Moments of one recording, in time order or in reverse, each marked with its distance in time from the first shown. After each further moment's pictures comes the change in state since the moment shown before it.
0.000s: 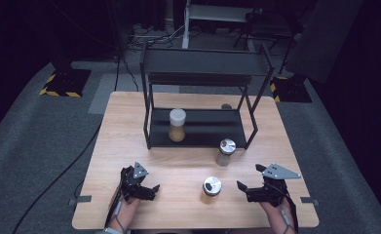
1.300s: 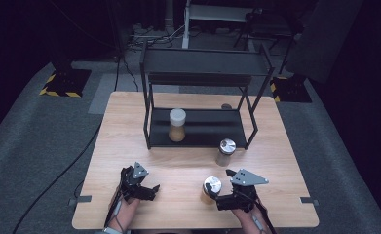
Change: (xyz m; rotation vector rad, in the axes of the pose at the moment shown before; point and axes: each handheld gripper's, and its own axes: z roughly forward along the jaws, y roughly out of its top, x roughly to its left) left arm 0.000 0.000 0.000 0.001 -0.003 0.002; right arm 0.058 0.015 0.042 -0.007 0.088 -0.024
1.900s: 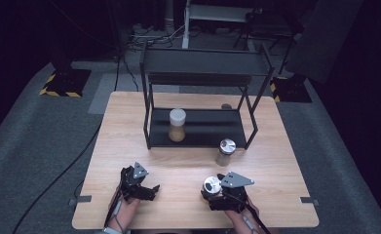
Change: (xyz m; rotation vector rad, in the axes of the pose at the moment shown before) left arm 0.000 0.000 0.000 0.002 -0.001 0.000; right arm 0.009 -0.001 0.028 0.093 -0.006 -0.036
